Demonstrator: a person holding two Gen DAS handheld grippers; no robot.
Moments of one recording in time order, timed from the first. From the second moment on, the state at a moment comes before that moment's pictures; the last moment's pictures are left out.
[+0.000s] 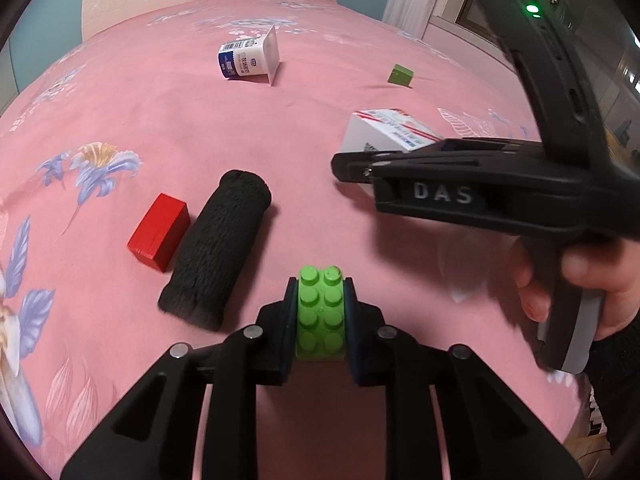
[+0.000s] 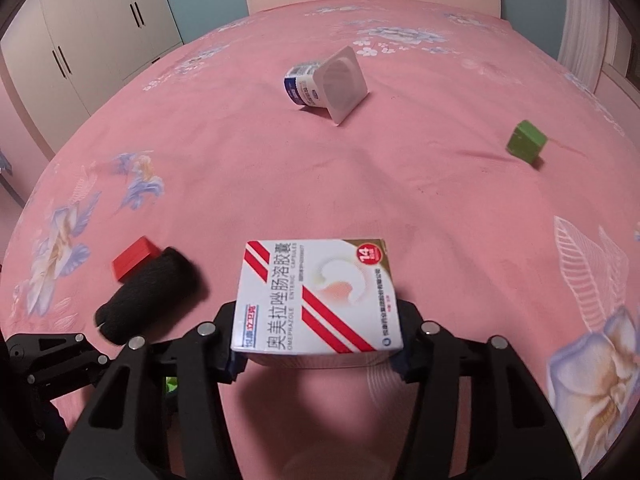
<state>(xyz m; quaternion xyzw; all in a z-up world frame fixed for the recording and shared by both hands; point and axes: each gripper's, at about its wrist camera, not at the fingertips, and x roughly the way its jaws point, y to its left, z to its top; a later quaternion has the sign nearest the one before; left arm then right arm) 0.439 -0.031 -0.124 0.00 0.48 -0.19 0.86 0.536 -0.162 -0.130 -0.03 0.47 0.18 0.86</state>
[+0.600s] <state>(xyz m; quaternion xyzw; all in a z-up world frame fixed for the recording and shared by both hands) 0.322 -0.002 0.011 0.03 0.40 -0.14 0.90 0.399 -0.181 0.007 -0.06 0.40 0.18 0.90</state>
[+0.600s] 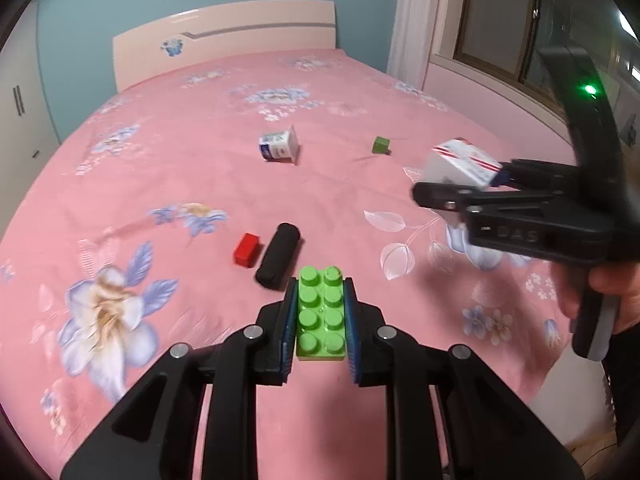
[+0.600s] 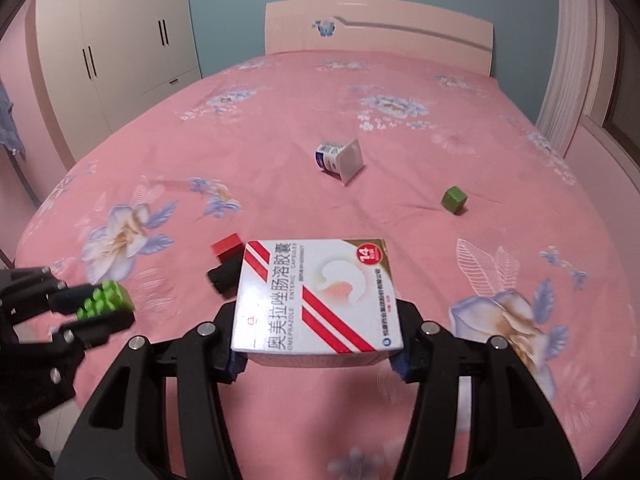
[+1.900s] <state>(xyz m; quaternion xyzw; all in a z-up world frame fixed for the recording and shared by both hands) 0.119 0.034 0.005 0.05 0.44 -0.08 0.89 0.143 -0.144 0.033 -0.14 0.38 0.27 0.87</state>
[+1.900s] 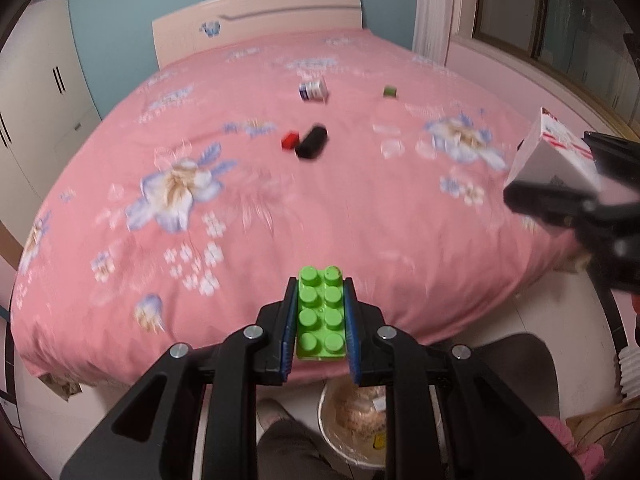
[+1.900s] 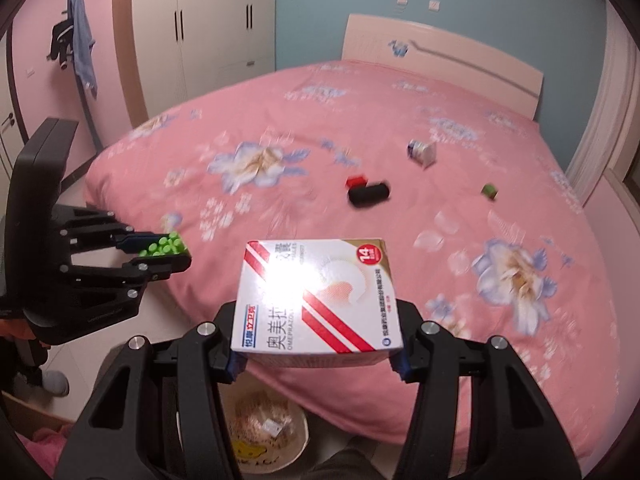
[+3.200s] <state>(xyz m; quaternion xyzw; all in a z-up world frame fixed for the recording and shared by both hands) 0.101 0.013 -0.234 0.02 0.66 -0.10 0.75 0.102 -0.101 -0.250 -0.17 0.63 0.28 0.71</state>
